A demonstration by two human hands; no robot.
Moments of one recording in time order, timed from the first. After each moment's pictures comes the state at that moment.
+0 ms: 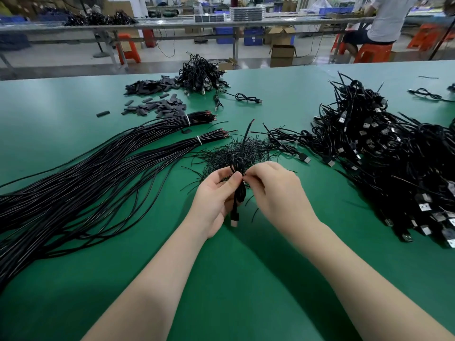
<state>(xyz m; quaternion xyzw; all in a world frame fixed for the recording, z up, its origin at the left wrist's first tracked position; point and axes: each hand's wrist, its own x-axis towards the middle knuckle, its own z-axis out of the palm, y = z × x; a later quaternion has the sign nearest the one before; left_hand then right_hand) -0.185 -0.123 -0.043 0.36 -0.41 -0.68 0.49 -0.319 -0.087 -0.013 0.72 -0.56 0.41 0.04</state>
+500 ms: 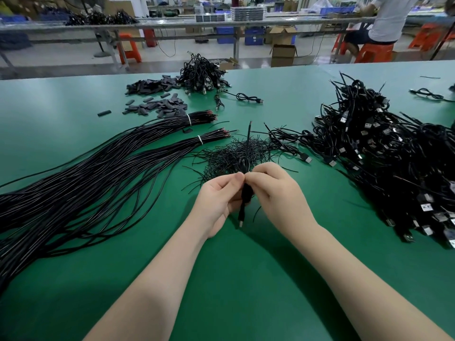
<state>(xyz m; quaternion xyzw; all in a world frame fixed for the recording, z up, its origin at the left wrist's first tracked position) -0.184 -0.119 -0.042 0.33 -0.47 -0.68 0.46 -0.325 -0.086 -0.026 0.75 -0.51 0.42 0.02</state>
